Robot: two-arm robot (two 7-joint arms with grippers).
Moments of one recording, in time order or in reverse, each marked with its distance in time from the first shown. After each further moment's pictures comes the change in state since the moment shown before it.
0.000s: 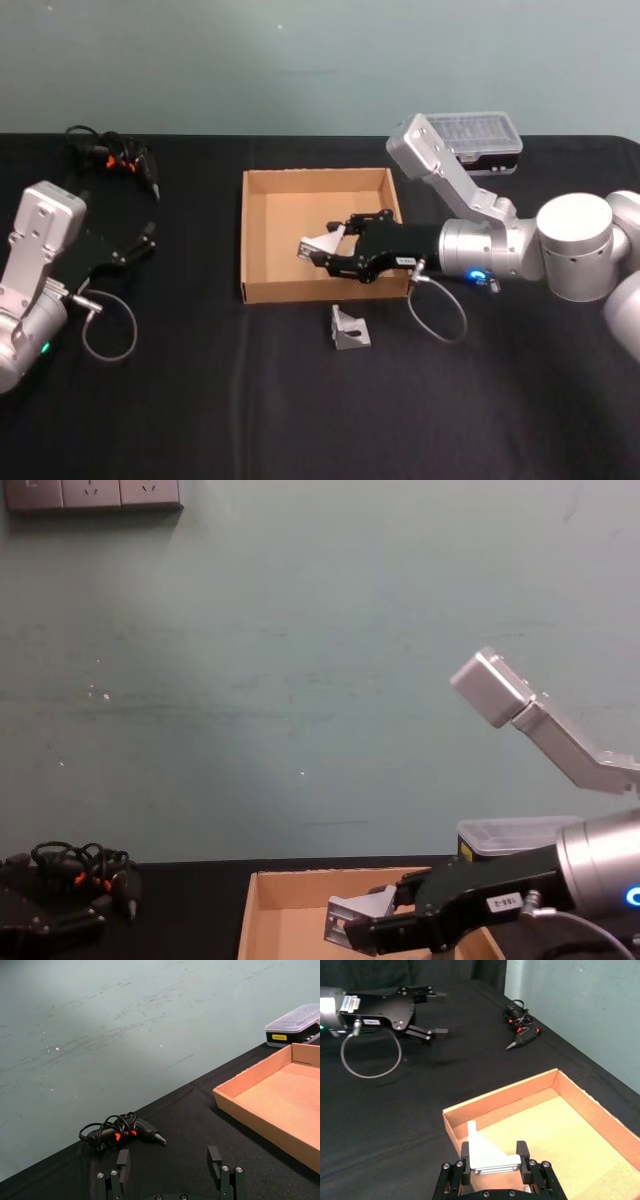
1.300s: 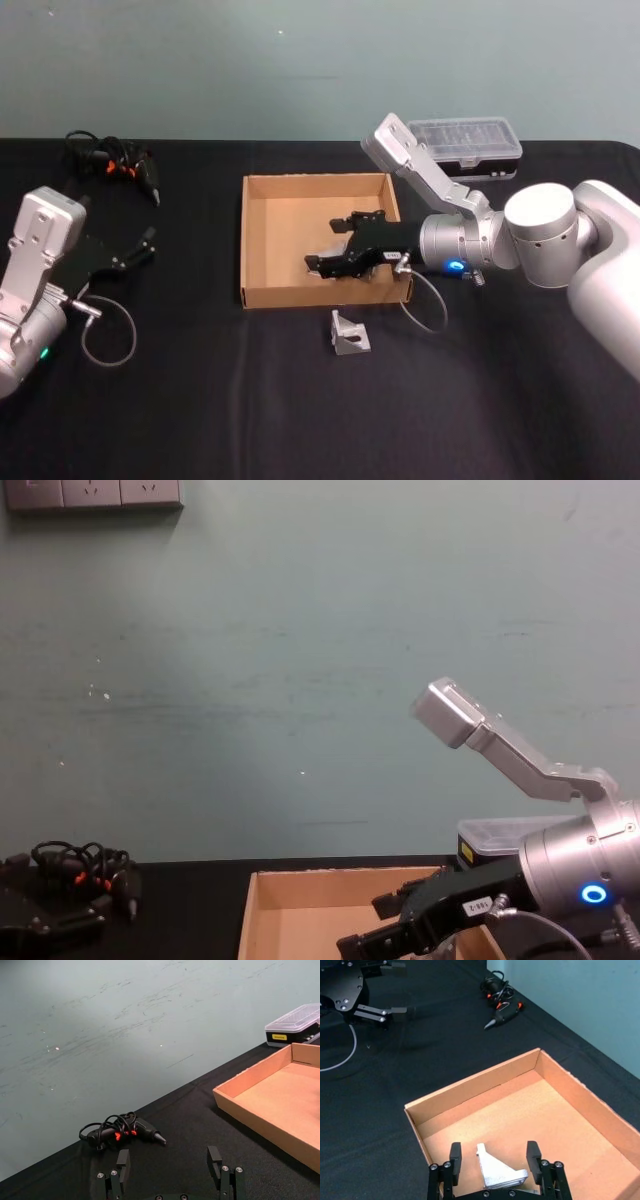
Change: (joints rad) left arm 0.000 0.000 0.000 0.000 0.000 0.000 0.000; right arm 0.078 -0.118 0.017 0.195 -0.098 0.049 -0.003
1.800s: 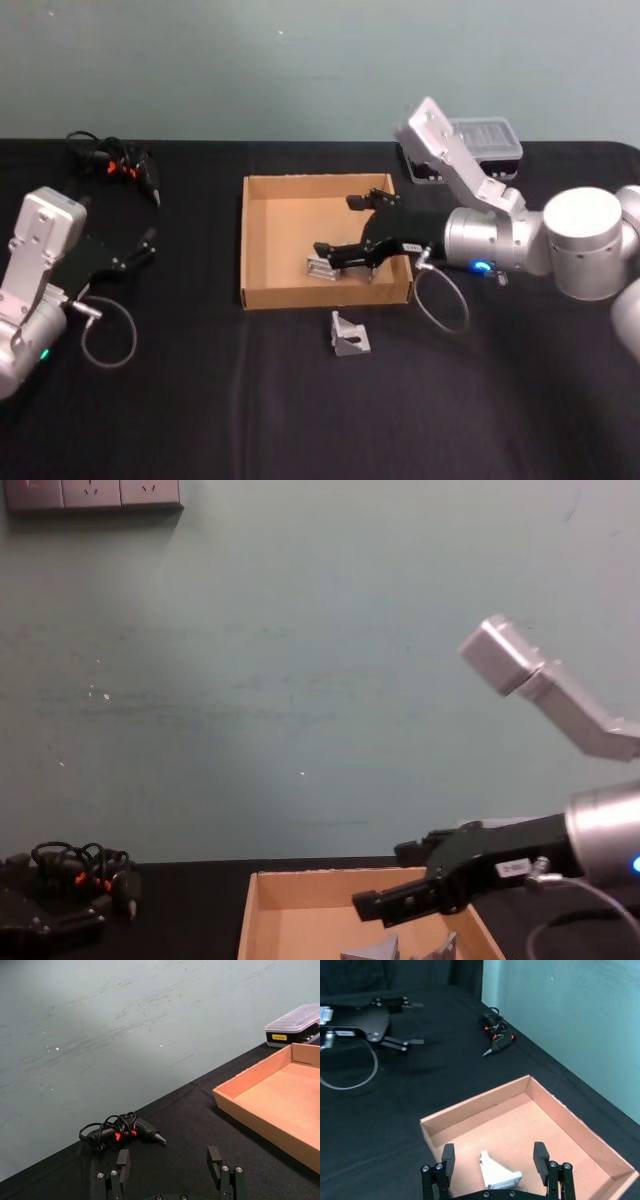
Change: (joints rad) left arm 0.000 0.000 0.000 0.000 0.000 0.000 0.000; right arm -0.120 0.109 0.074 -0.273 0.026 0.014 -0.057
